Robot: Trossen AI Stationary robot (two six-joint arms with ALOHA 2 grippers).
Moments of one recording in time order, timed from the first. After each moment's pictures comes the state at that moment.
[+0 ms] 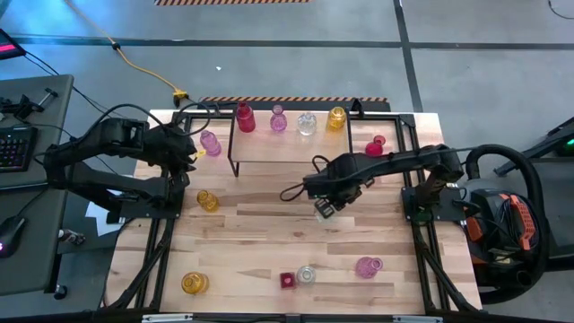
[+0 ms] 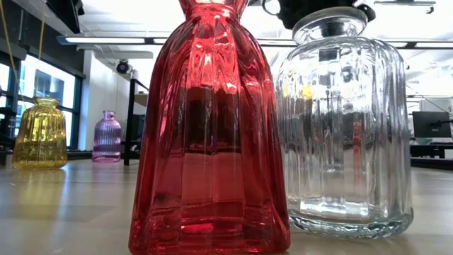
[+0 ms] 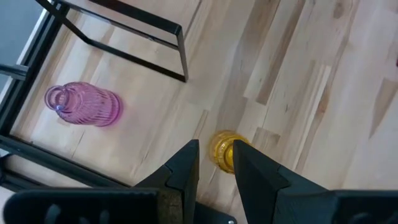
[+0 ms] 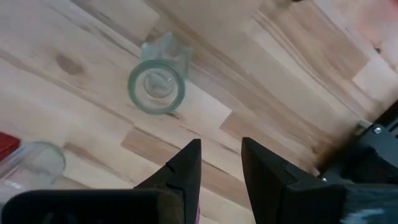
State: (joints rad) left arm 0.14 0.90 1.27 -1.49 -0.11 -0.22; right arm 0.12 1.79 1.70 -1.54 -0.01 1.07
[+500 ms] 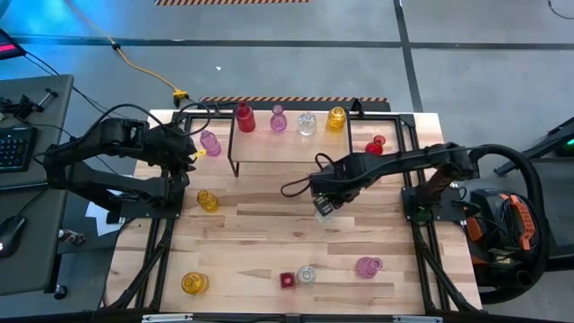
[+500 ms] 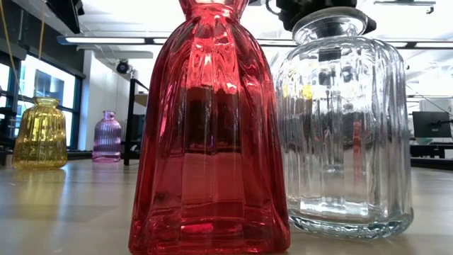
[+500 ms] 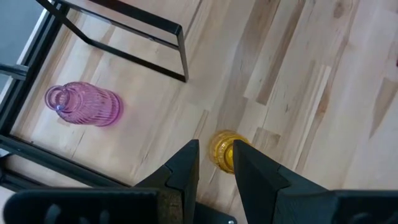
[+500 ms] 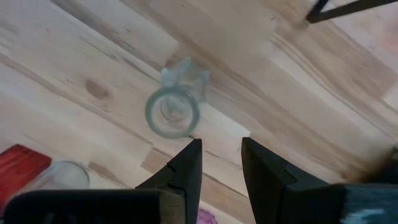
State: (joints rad) left arm 0.14 0.90 1.27 -1.49 -0.12 -0.22; right arm 0.12 1.70 1.57 -1.37 0.02 1.10
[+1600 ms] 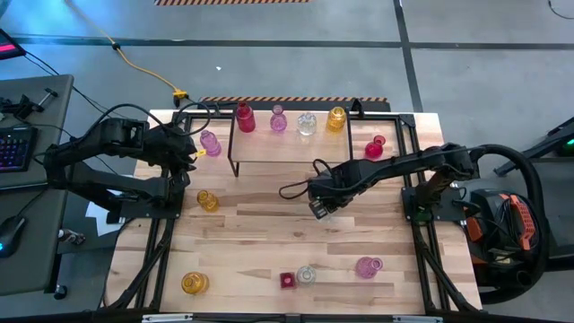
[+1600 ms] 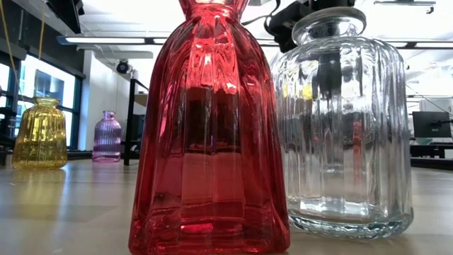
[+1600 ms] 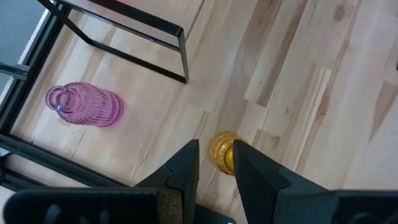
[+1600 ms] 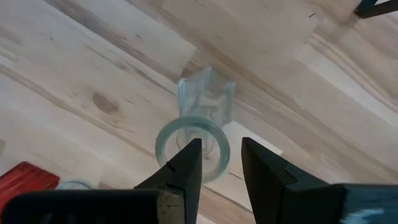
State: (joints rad) left arm 0.14 0.90 1.27 -1.49 -0.12 -0.23; right arm 0.12 1.69 1.39 -1.13 0.00 1.13
